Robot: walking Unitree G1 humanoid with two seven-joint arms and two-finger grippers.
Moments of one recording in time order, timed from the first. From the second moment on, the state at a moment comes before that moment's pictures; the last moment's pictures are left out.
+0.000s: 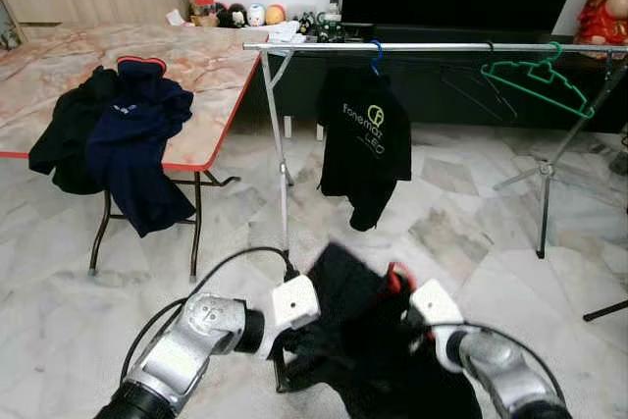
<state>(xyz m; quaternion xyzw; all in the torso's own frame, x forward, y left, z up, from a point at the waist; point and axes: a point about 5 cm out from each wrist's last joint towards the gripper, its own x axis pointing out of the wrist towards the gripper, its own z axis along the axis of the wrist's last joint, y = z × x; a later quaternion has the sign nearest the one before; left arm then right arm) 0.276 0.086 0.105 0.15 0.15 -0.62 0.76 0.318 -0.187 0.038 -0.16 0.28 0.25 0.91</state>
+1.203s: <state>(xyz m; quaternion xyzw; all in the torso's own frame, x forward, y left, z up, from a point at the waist) 0.273 0.126 0.107 0.20 0.20 -0.59 0.76 0.263 -0.218 0.025 -0.19 0.30 0.52 0.78</state>
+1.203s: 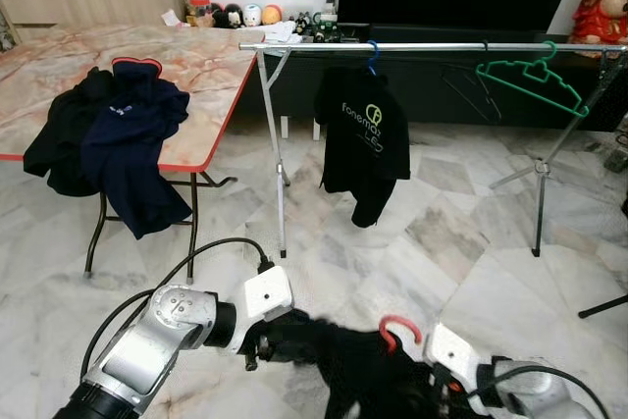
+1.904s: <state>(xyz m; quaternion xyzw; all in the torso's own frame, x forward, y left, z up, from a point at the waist) 0.264 0.111 0.089 0.21 0.21 -0.63 0.72 0.266 -0.204 0.045 -0.17 0.26 0.60 0.74</state>
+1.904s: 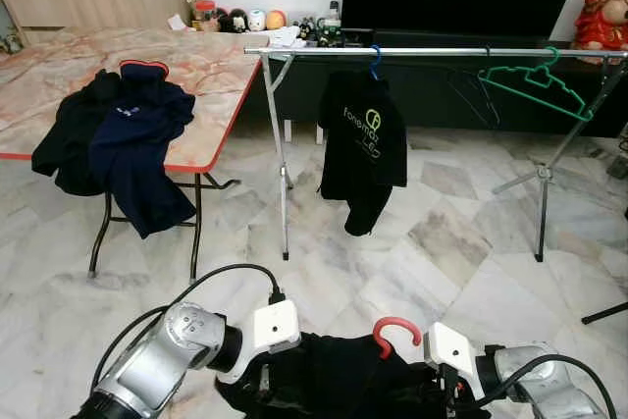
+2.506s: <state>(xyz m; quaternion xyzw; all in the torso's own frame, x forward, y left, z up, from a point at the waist) 0.267 0.104 0.130 0.19 0.14 -0.64 0.73 0.264 -0.193 0.038 -0.19 0.28 0.62 0.71</state>
